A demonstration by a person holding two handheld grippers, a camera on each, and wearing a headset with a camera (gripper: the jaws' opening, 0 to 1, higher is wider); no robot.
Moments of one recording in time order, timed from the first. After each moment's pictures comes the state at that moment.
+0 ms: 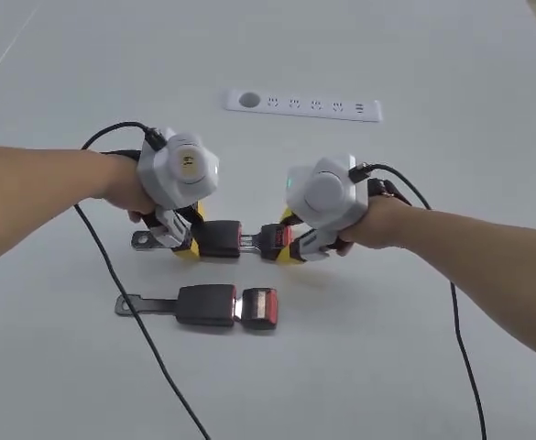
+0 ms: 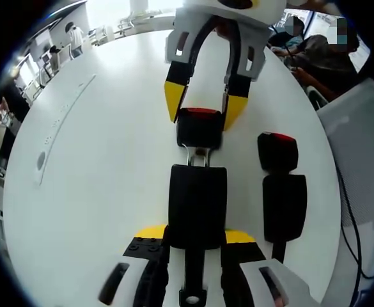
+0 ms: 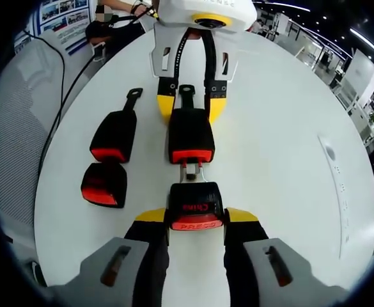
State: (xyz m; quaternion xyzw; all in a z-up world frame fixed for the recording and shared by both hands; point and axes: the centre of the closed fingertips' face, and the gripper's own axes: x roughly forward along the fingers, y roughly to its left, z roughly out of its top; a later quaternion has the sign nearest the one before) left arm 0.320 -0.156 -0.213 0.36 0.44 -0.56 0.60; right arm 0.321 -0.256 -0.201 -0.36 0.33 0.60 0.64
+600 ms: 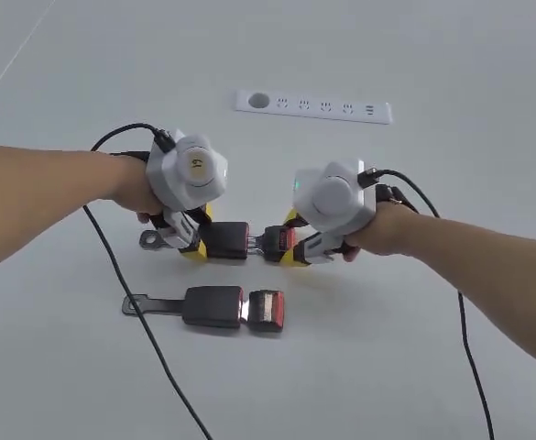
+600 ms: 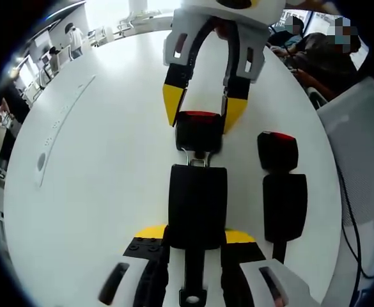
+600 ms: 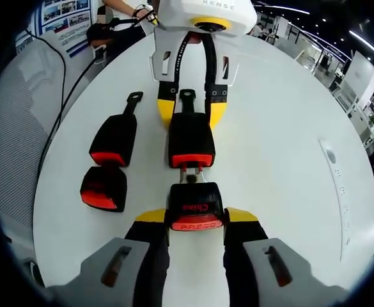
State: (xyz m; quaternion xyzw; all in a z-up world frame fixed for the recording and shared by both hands) left arm 0.319 -0.157 -0.210 0.36 0.44 -0.56 0.60; right arm 0.322 -0.252 -0.201 -0.36 0.32 0.60 0.64
